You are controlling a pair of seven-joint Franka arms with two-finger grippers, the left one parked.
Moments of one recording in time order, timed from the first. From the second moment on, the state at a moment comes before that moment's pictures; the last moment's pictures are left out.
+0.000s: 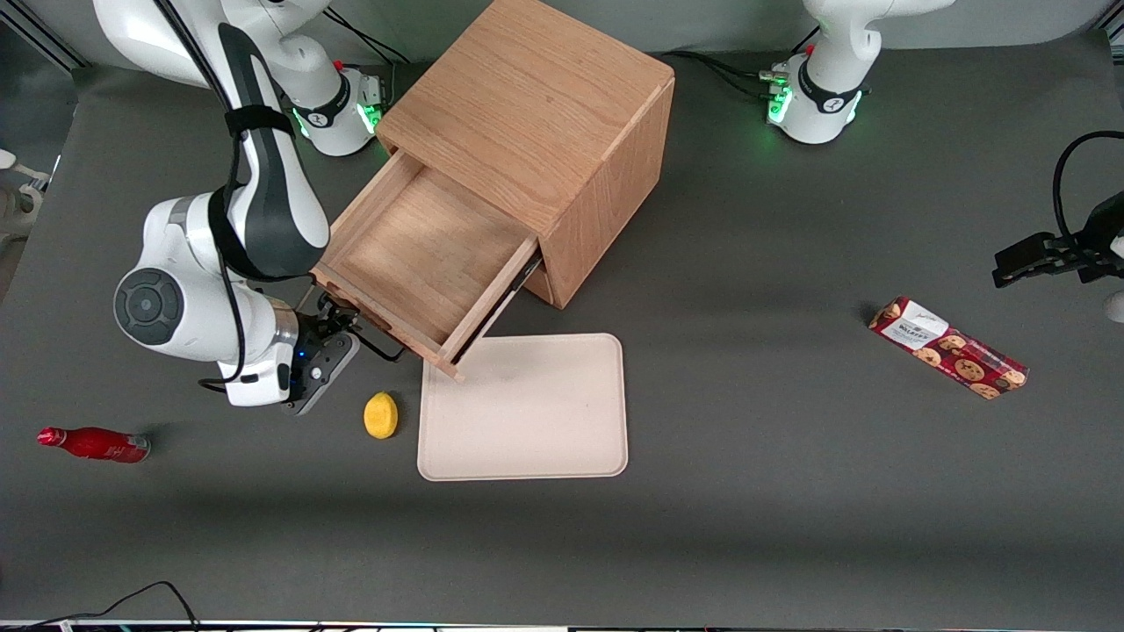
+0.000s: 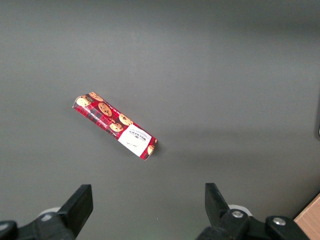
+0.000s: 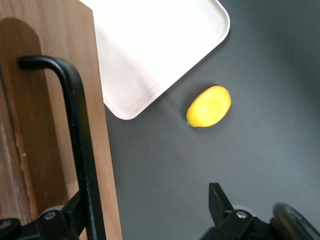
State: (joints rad) arm 0.62 0.40 -0.46 -1.64 0.26 1.84 -0.79
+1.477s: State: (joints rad) arm 0.61 0.09 -0.51 -1.50 0.13 1.52 -0.03
